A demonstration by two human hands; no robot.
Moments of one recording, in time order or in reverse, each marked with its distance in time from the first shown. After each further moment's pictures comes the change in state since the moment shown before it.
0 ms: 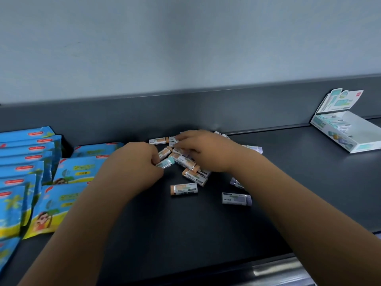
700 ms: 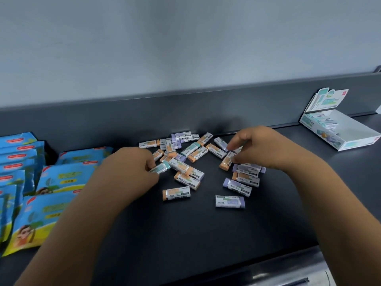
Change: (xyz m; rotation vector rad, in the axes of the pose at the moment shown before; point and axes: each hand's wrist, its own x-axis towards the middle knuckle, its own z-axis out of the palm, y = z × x) left_hand -0.003 0.008 -0.003 -0.027 -0.040 0.023; right_hand -0.093 0.043 -0.054 0.309 0.119 0.555
